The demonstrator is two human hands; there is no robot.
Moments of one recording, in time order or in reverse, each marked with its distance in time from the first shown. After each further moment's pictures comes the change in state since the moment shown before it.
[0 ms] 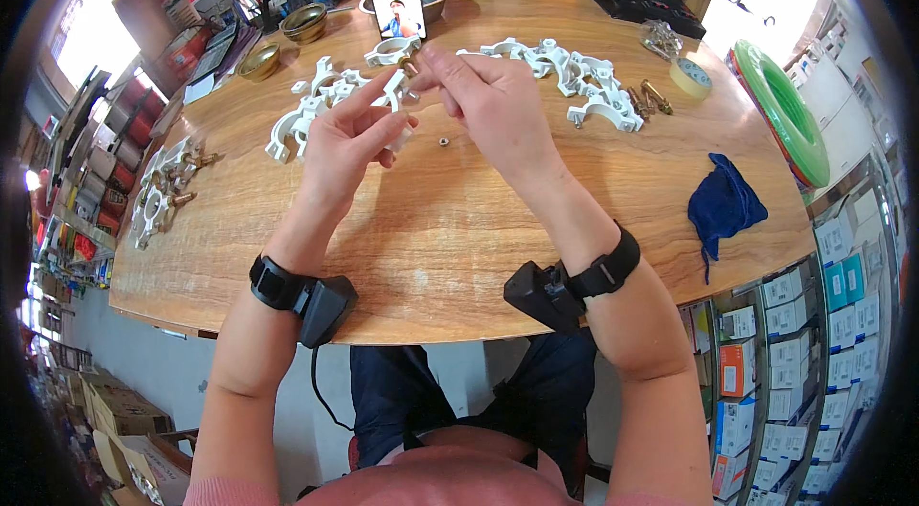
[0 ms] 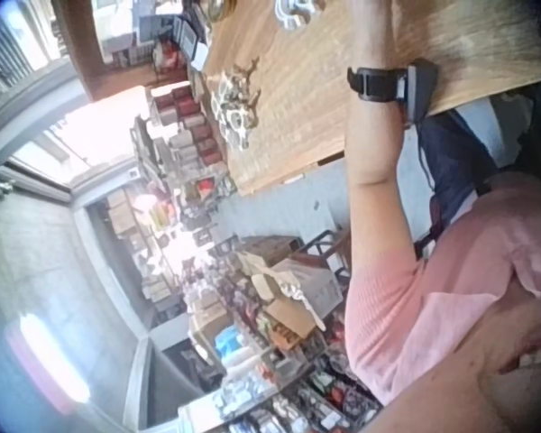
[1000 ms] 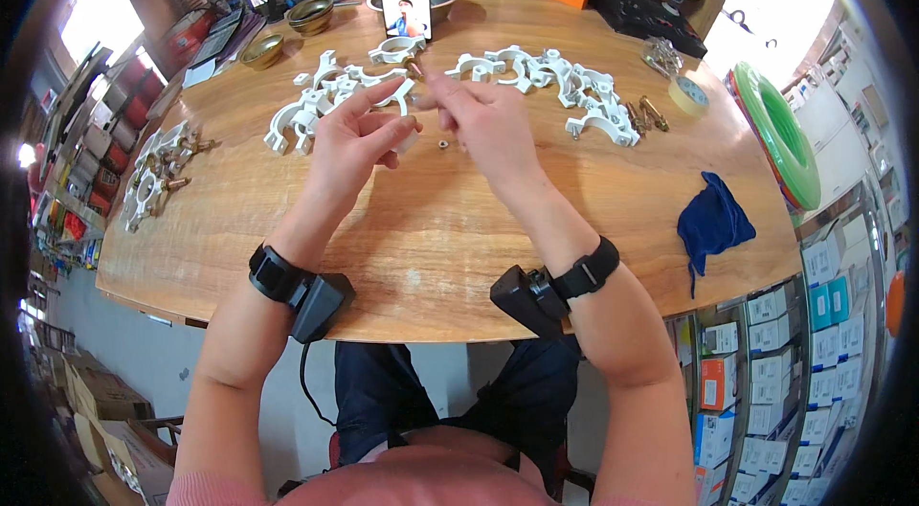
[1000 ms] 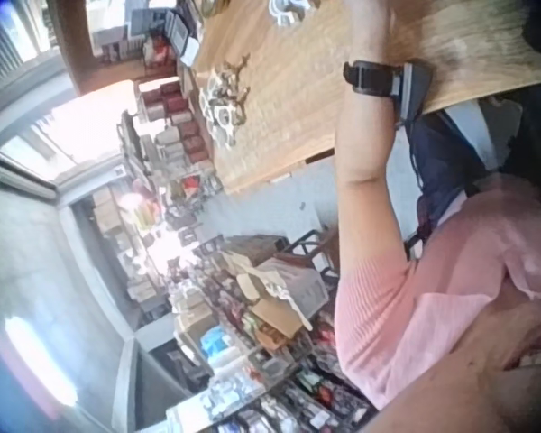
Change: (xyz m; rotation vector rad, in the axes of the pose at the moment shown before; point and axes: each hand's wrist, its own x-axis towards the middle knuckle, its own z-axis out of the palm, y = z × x) left_hand -0.002 -0.003 0.000 0.036 0.017 -0.028; right_hand 0.001 0.015 0.003 0.137 0.031 0.123
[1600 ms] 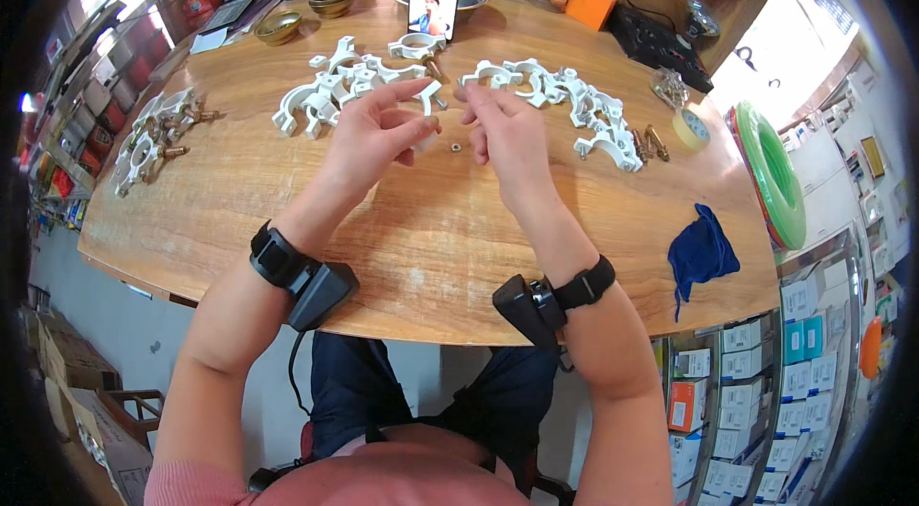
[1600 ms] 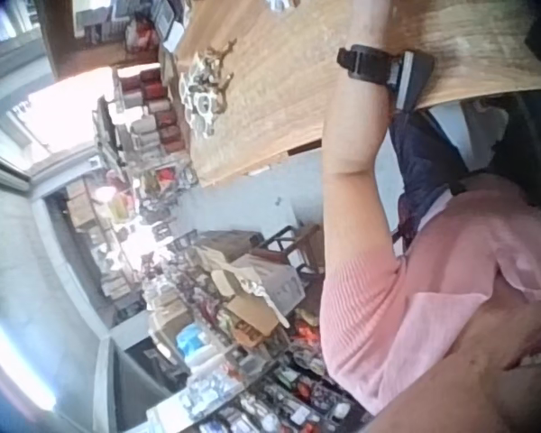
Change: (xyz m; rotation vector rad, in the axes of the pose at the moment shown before) left_hand 0.005 -0.003 -0.002 -0.003 0.010 -0.024; right_hand 0.008 0.016 0.005 0.078 0.006 0.113
